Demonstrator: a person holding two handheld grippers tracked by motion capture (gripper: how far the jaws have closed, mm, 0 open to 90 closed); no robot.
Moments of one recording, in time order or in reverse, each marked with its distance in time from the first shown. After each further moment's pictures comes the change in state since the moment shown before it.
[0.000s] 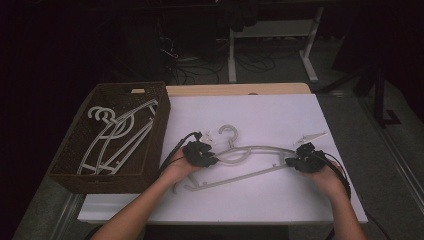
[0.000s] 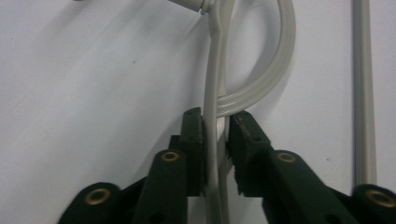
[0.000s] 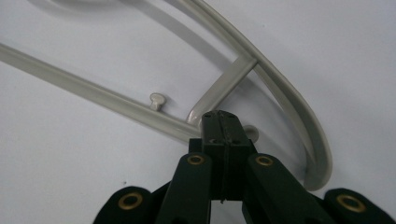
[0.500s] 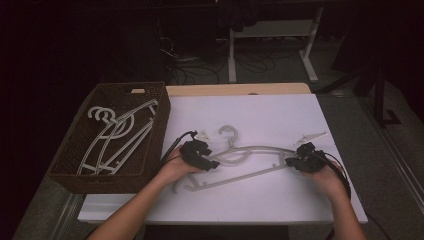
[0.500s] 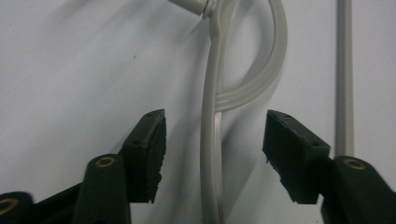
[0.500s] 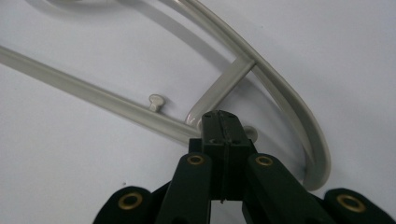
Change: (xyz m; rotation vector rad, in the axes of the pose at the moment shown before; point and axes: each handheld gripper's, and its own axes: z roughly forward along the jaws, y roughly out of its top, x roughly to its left) left arm 0.007 -0.005 -0.006 -0.027 -0.059 -0.081; right arm 0.000 0.000 0.000 -0.004 0.001 0.002
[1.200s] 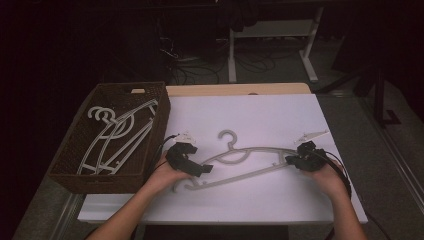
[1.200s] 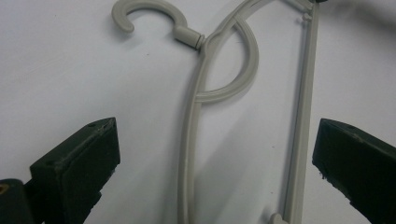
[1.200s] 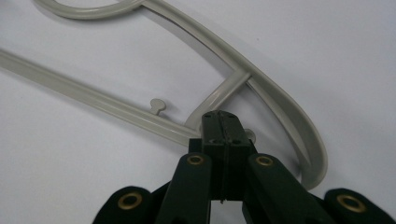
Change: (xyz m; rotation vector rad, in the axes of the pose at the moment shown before) left arm -0.004 -0.027 -0.035 -0.174 -0.027 -0.167; right arm 0.000 0.003 -0.004 -0.017 -0.003 -0.001
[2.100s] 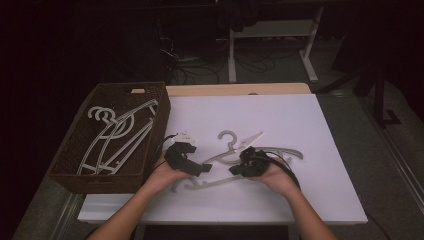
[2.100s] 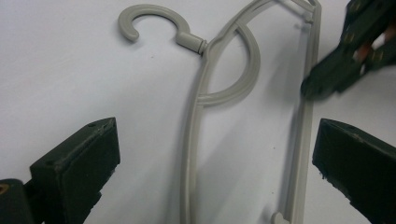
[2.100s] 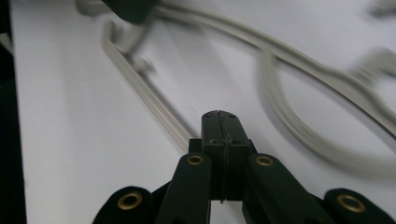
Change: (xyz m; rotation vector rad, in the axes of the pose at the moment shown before) left arm 0.000 0.000 -0.003 -0.012 0.007 -0.004; right arm 0.113 0.067 0.051 0.013 0.341 -0.260
